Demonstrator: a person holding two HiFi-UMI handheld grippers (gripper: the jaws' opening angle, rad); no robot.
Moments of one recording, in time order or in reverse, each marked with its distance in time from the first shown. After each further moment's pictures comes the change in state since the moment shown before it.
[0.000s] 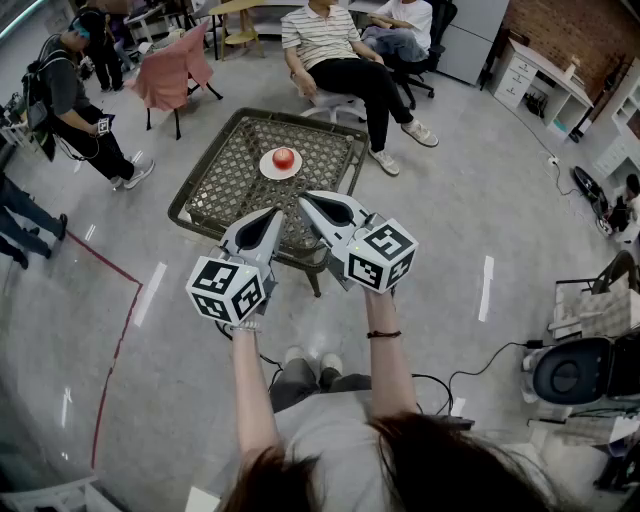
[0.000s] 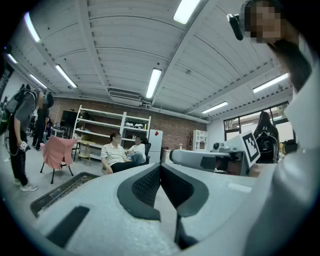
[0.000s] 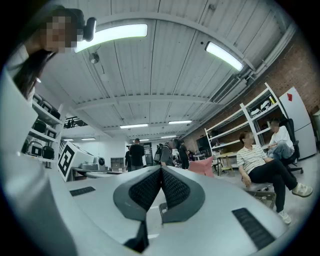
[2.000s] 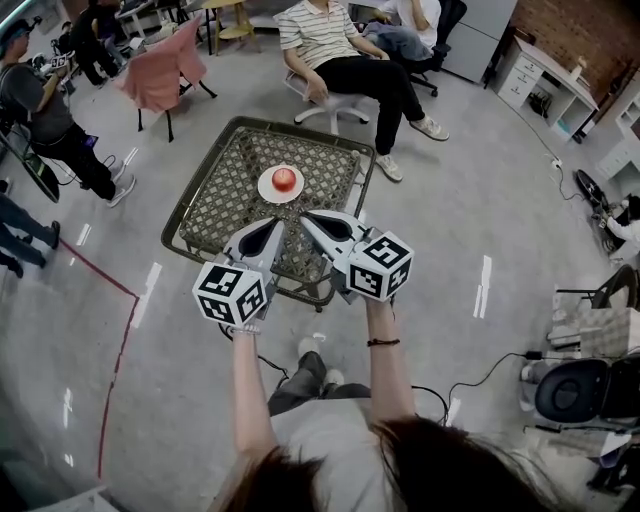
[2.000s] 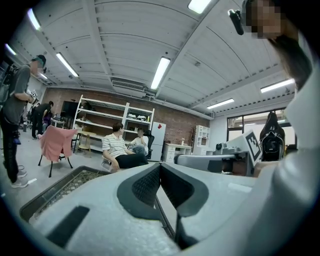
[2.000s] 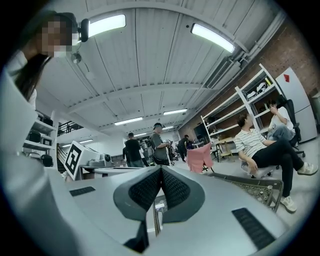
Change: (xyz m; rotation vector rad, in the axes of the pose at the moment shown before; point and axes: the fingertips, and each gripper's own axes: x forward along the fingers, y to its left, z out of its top) left arm 0.089 0.099 -0.025 -0.052 0.083 -0.005; right arm 0.076 -0.095 -0.044 0.113 0.107 0.002
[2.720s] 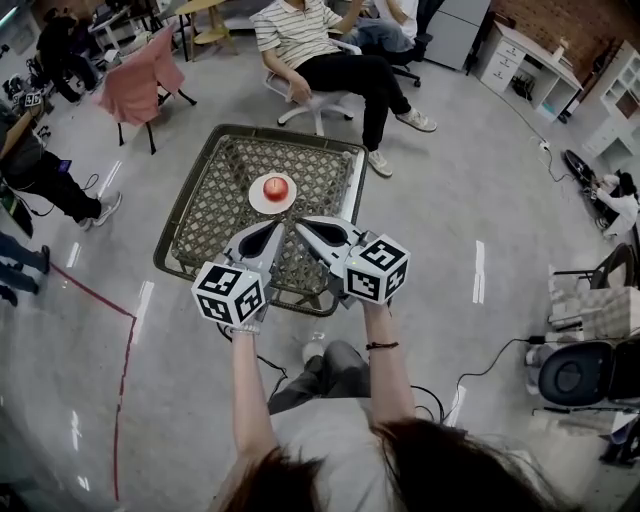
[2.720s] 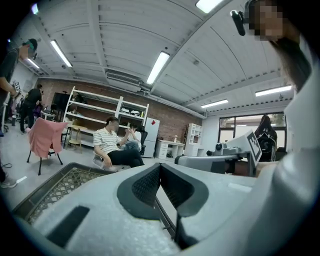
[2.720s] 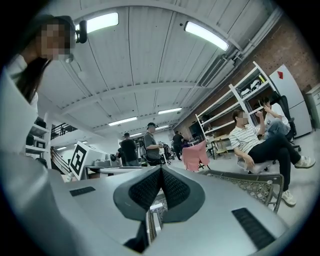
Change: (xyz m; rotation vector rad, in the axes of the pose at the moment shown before) left arm 0.039 0.030 -0.014 -0.019 0.044 -0.103; right arm 0.025 -0.031 -0.015 0.043 0.008 -0.051
